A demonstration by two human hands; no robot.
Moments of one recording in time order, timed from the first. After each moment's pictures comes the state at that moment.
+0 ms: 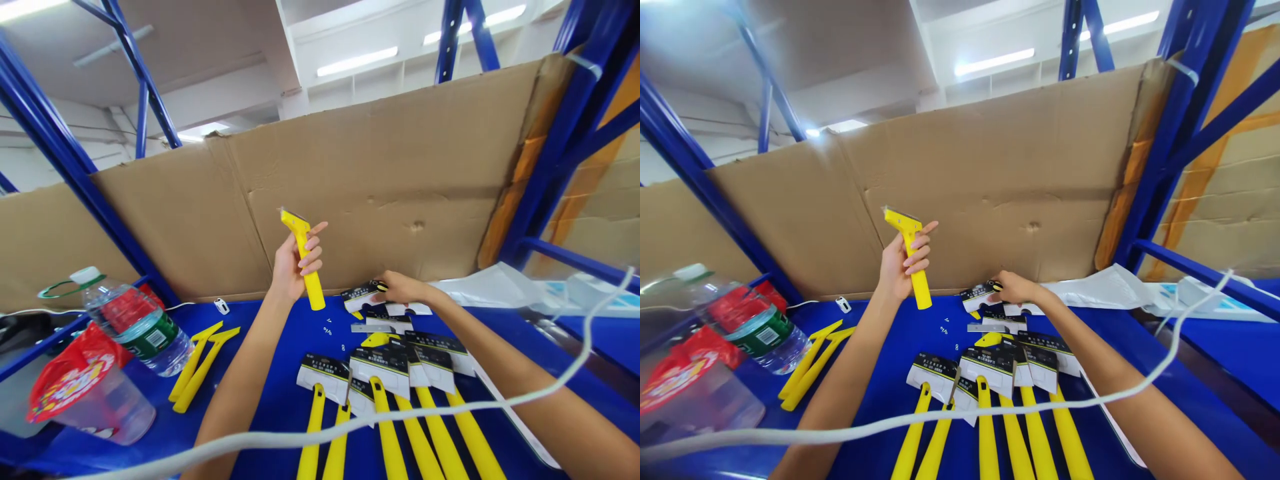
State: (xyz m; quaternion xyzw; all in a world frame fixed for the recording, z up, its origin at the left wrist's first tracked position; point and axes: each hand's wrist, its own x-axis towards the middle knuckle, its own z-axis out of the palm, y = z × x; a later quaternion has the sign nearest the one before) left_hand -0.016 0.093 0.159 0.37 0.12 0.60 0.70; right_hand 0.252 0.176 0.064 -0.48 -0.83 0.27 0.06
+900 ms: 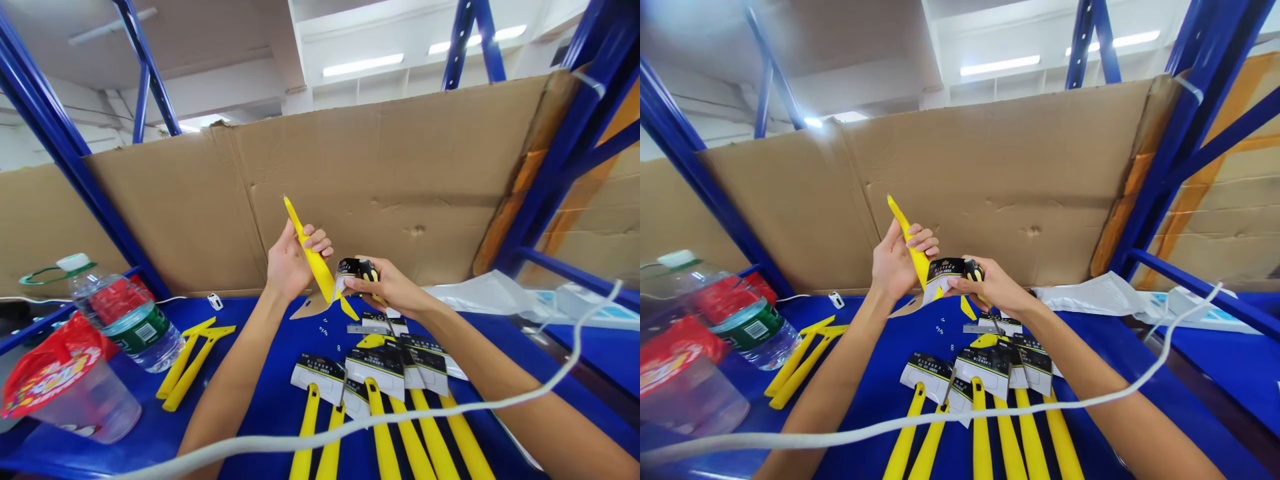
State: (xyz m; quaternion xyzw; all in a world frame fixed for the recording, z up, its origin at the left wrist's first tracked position) left_hand -0.009 0.080 0.166 0.41 0.06 0.61 0.68; right_hand 0.205 0.098 0.114 -0.21 -0.69 0.58 0.37
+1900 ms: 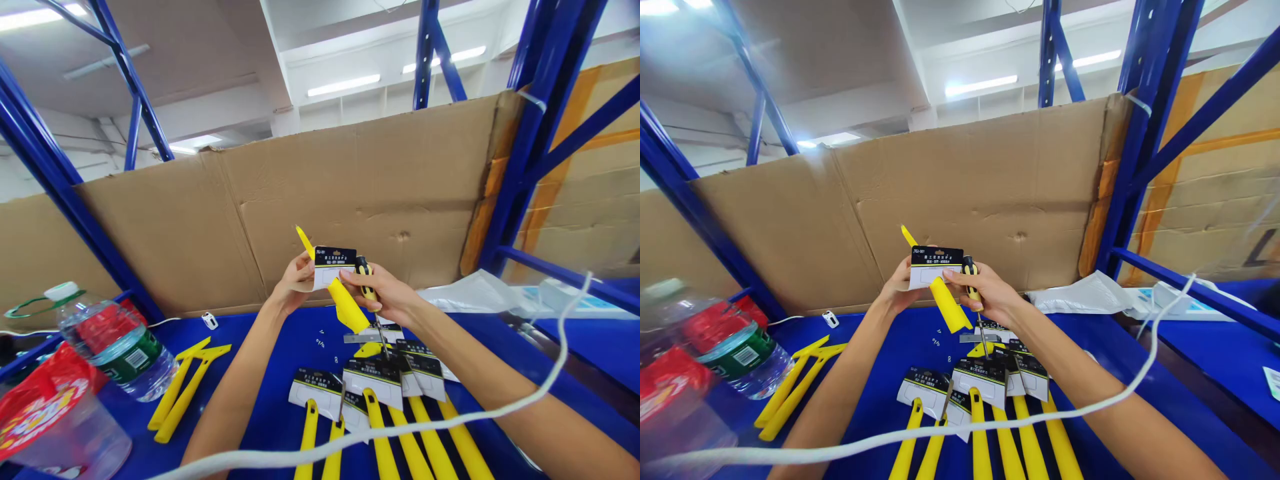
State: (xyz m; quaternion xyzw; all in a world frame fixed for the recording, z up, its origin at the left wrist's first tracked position) left_hand -0.021 0.119 0.120 0.56 0.22 0.55 0.58; right_hand 0.202 0.090 0.128 -0.20 -0.54 0.70 0.42
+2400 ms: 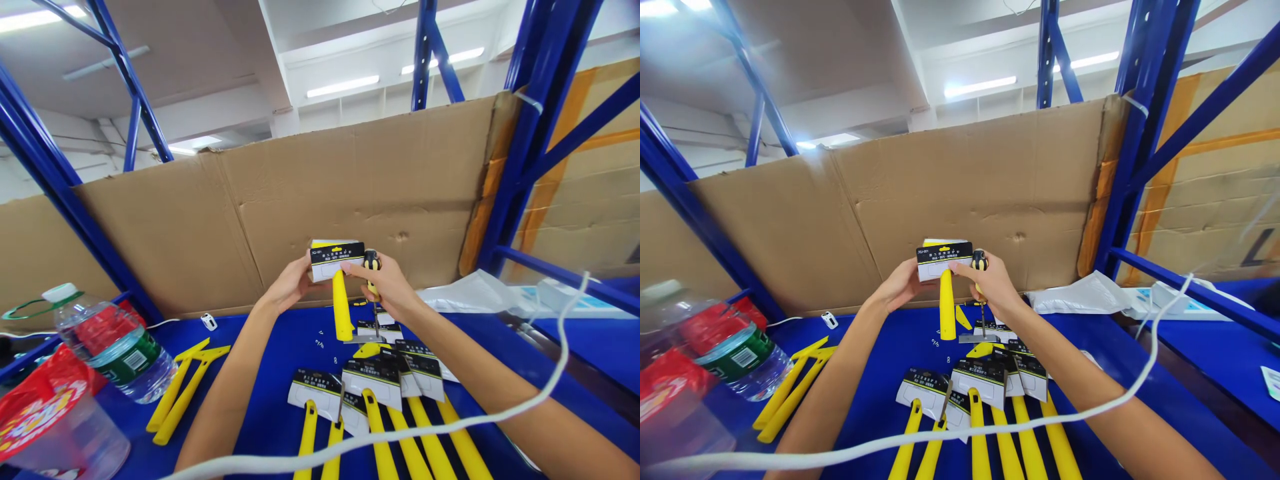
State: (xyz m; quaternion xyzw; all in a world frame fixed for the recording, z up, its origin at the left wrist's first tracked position) left_hand -0.026 0.120 0.127 0.57 0.30 0.49 0.59; right_hand 0.201 0.096 0.126 -0.32 -0.54 0.53 0.57
